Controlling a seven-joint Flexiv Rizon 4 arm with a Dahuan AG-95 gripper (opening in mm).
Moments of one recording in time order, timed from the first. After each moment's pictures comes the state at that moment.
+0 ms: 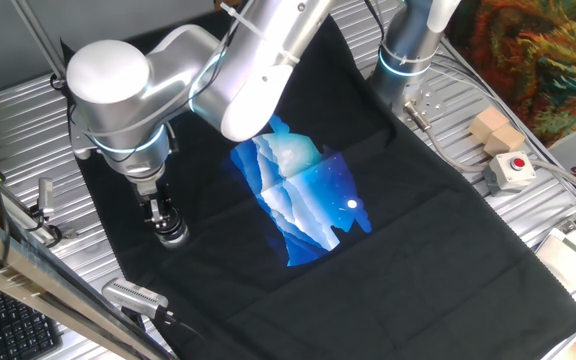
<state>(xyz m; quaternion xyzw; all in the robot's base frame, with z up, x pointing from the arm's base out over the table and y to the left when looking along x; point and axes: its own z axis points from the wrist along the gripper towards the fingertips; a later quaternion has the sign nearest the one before) 0.669 0.106 0.131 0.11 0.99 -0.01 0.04</state>
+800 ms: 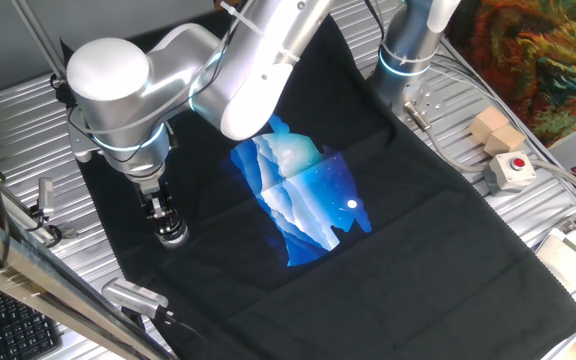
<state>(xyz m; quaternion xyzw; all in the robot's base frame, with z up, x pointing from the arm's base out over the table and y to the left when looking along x) 0.669 0.106 0.131 0.07 1.00 0.00 0.04</state>
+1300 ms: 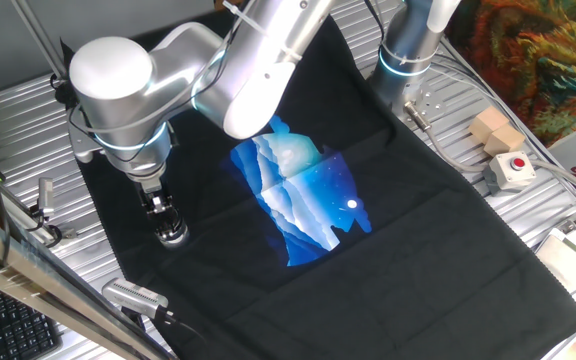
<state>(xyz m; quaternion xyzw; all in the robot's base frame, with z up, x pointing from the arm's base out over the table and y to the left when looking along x) 0.668 0.106 0.132 0.05 1.00 -0.01 0.04</state>
